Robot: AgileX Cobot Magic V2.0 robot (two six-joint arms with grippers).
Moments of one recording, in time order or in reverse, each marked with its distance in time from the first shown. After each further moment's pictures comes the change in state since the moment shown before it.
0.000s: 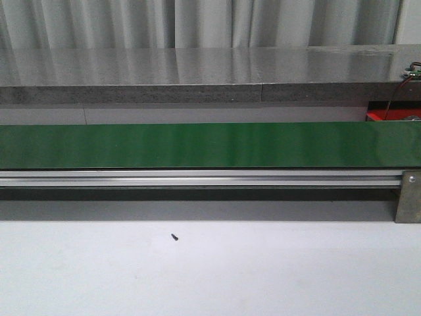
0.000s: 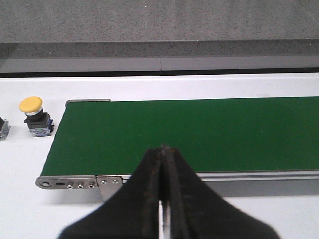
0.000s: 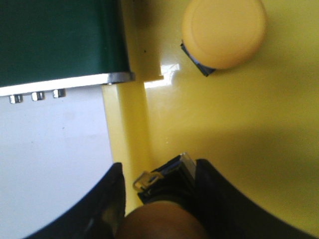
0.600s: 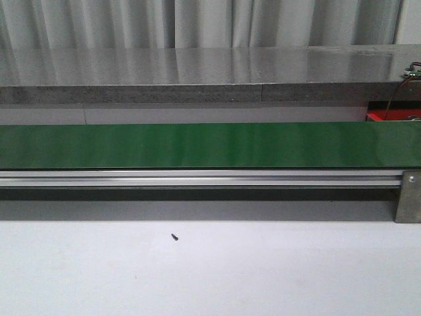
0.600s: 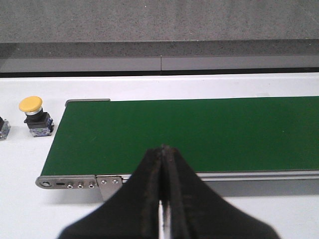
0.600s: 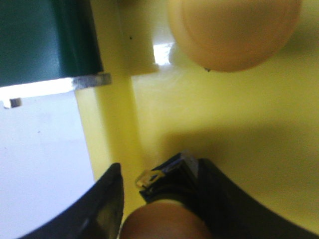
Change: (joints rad) left arm 0.000 0.000 0.000 0.000 0.000 0.000; right arm 0.000 0.111 0.000 0.001 -0.030 0.000
